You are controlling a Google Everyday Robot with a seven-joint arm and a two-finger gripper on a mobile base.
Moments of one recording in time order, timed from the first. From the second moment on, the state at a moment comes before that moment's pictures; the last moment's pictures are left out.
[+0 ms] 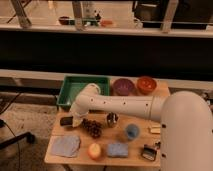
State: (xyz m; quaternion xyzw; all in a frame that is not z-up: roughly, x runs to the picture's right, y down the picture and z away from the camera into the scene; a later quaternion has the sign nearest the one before) arm -0.191 0.160 0.820 -0.24 -0.28 -0.13 0.92
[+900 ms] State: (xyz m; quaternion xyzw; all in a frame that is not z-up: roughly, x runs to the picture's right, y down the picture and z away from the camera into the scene) arm -0.248 0.165 0.827 -0.25 -0.31 -0.16 0.90
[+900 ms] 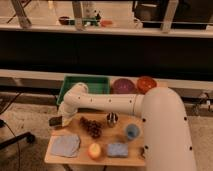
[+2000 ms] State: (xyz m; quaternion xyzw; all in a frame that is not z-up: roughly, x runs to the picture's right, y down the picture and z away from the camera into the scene) arm -0.235 0.173 0.807 -0.23 -0.31 -0.16 0.91
